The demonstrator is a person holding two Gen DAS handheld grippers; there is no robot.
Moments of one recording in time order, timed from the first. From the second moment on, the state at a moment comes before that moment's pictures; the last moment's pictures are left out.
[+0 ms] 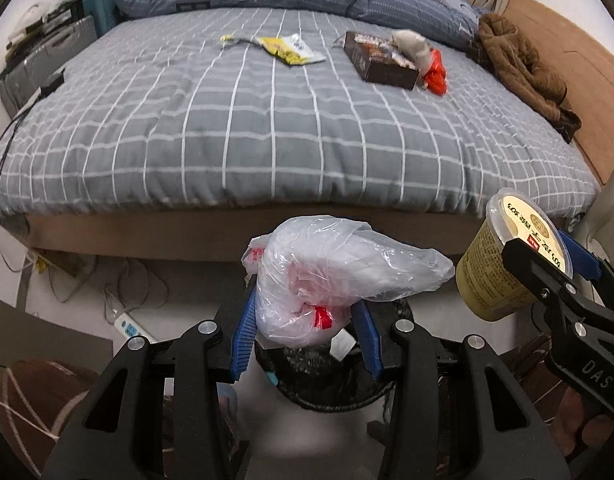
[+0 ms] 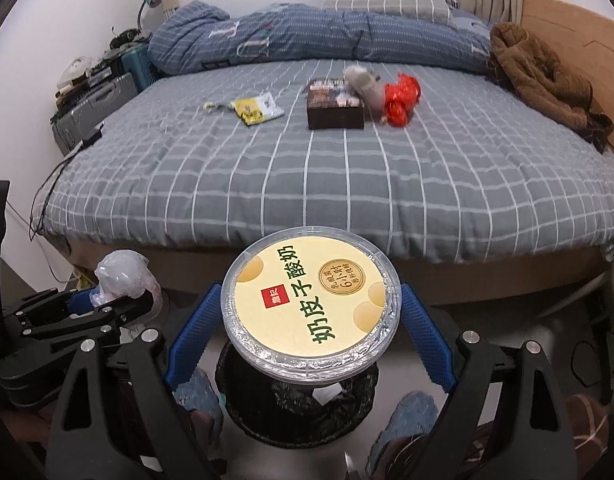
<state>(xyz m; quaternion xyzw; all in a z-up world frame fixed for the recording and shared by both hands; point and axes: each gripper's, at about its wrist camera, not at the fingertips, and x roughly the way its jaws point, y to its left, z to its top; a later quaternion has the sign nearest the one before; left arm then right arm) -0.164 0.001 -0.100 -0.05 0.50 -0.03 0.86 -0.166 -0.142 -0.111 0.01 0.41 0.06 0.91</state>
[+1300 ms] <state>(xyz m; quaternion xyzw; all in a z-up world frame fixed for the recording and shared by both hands) -0.136 0.043 -0.256 -0.06 0.60 0.01 0.80 -0.110 -0.113 -0.283 -0.01 0.55 0.08 0.83</state>
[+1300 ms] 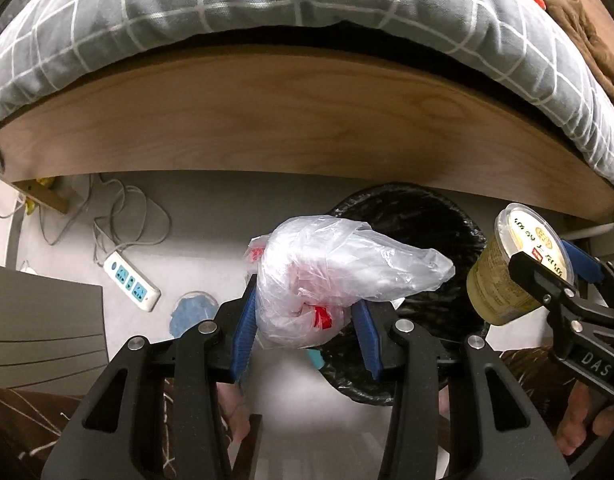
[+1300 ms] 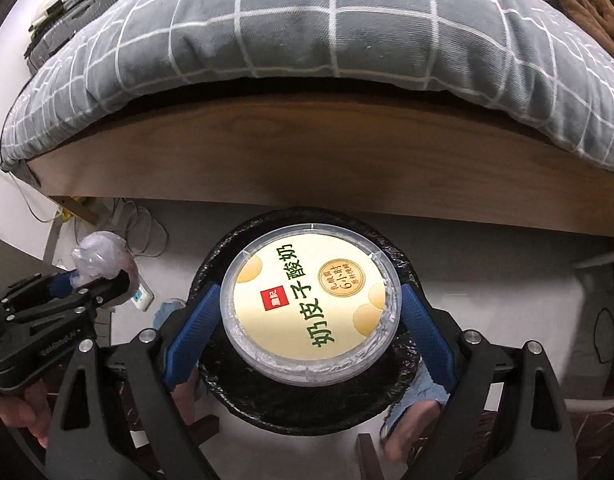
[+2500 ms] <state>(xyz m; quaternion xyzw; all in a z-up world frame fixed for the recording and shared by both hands) -0.122 -0.074 -0.256 0.02 0.58 -0.07 0.81 -0.132 -0.220 -0.253 0.00 0.50 -0.02 0.87</state>
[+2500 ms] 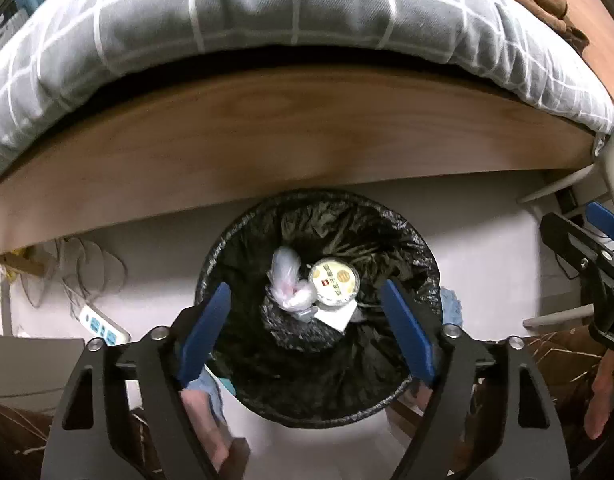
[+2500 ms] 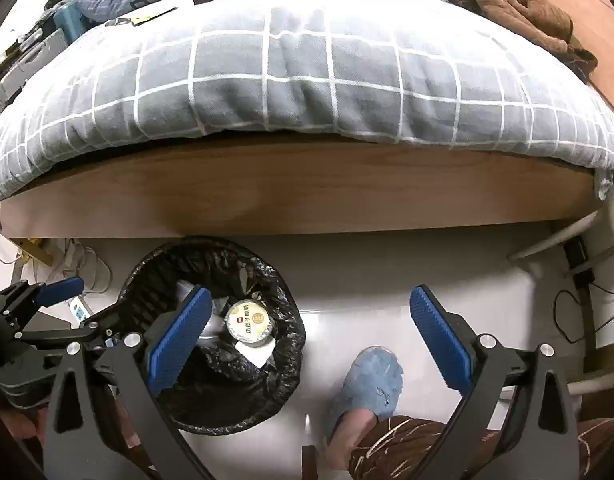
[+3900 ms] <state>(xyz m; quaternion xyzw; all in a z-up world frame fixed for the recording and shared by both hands) -0.041 -0.016 -0.074 0.01 0.39 -0.02 0.92 -0.056 -0.201 -0.088 -0.02 0.31 0.02 0.95</state>
